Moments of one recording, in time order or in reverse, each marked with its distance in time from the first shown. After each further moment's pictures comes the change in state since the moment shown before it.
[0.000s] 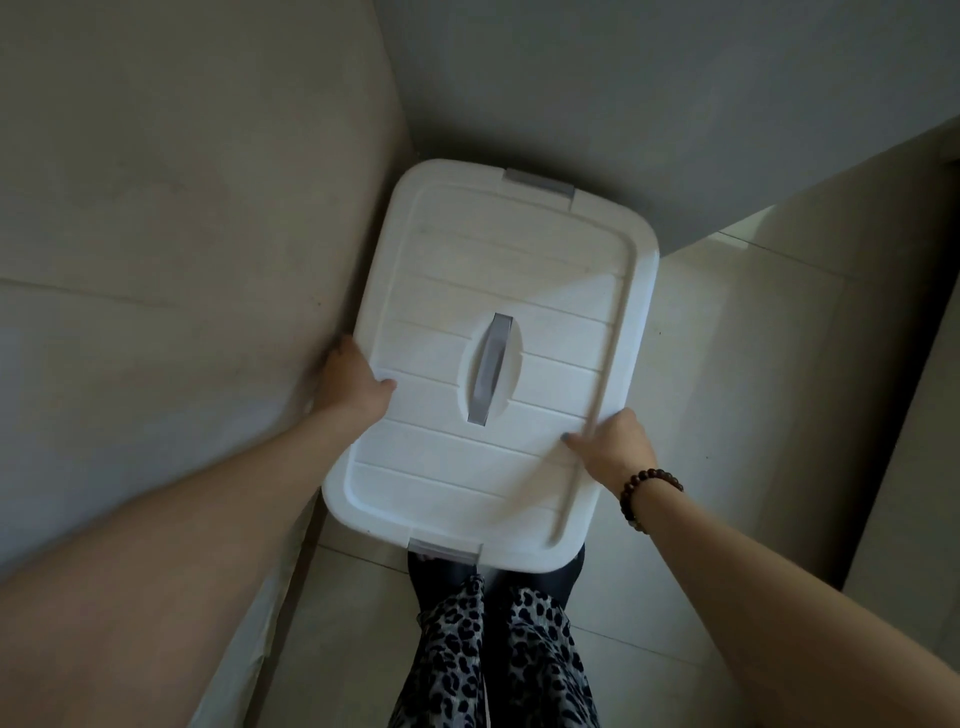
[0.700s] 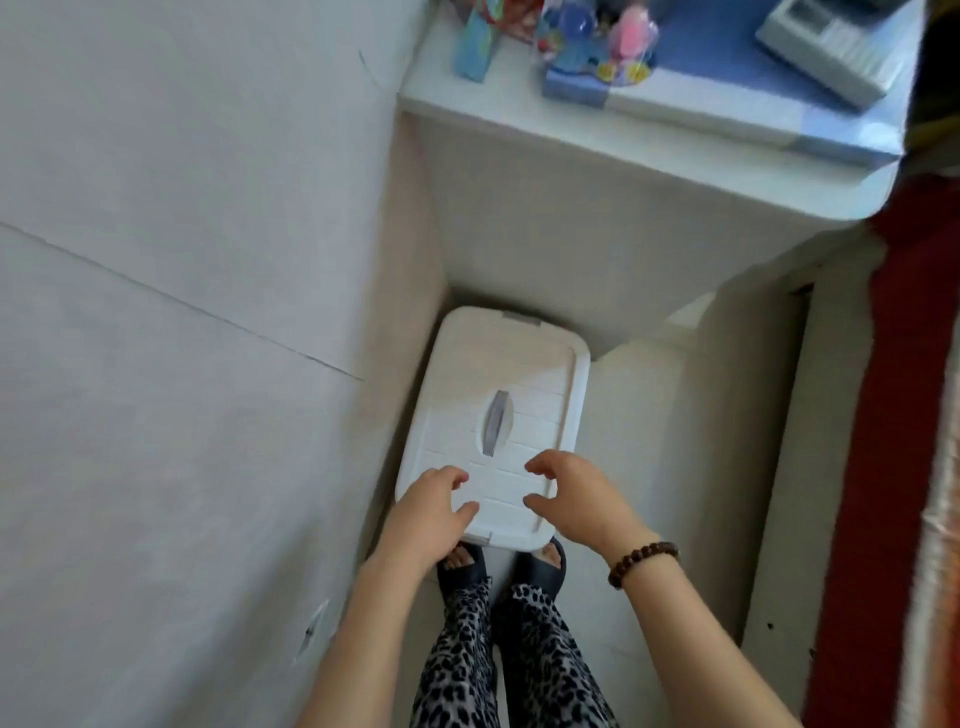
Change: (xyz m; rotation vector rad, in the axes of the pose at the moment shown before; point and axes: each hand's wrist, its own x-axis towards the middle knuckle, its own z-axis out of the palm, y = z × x) left_hand -0.301 0.040 -0.188 -0.097 -0.239 0.315; right_hand -0.327 -0.071 -0.152 -0.290 -0.102 -0.596
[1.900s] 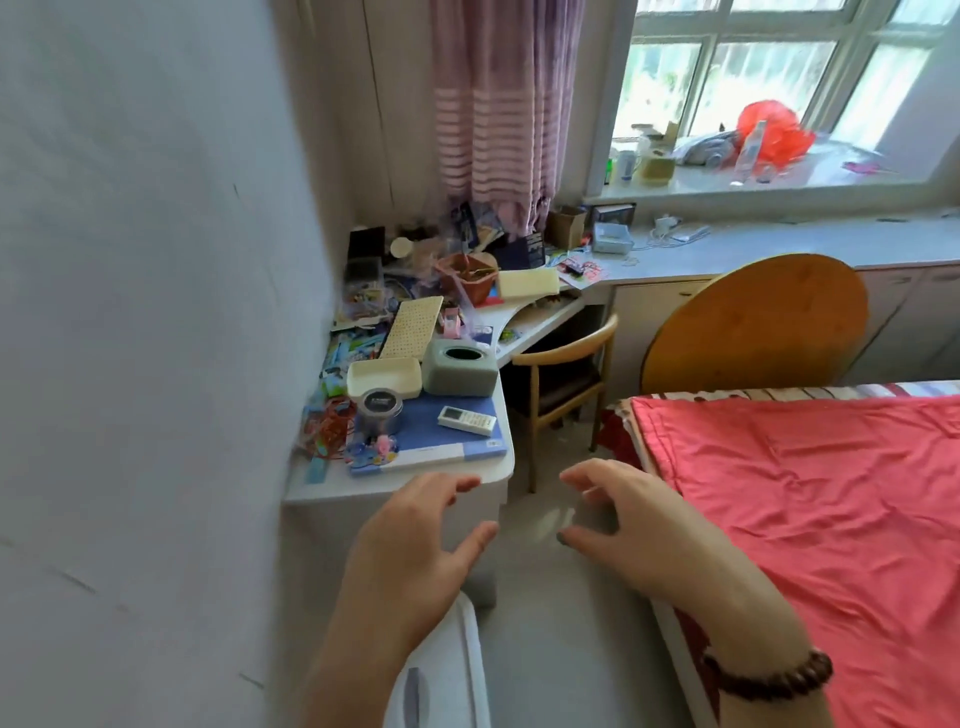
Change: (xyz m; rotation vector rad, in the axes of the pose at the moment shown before) left_hand -0.309 0.337 -0.170 0.169 0.515 0.944; right_hand -0.420 -0.045 -0.279 0.015 0.796 -0.118
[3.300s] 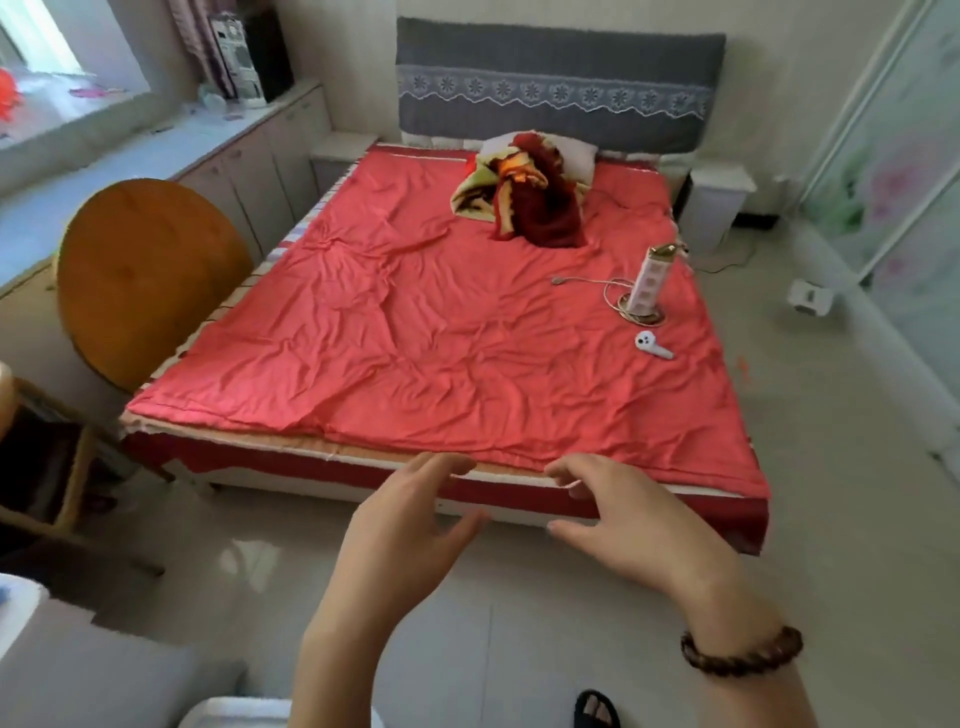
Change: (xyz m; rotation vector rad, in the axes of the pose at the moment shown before) left_hand -0.180 0.154 0.089 -0.243 -0.887 1.030; right_hand -0.410 -0.057 0.092 0.196 0.579 1.181
